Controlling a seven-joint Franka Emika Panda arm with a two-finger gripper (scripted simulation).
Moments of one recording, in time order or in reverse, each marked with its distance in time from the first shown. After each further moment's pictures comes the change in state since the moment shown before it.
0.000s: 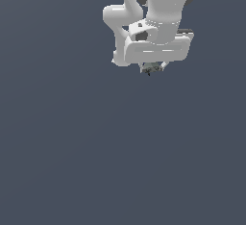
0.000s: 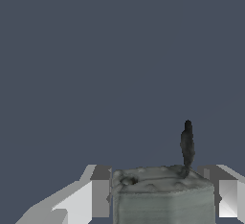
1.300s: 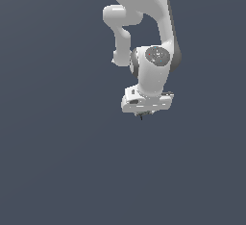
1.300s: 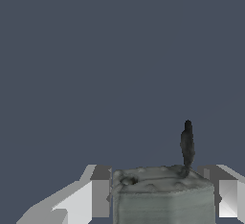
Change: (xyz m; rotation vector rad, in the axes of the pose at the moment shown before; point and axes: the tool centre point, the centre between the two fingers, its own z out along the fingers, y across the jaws) arm 0.058 0.014 0.195 -0.001 -0.002 0.001
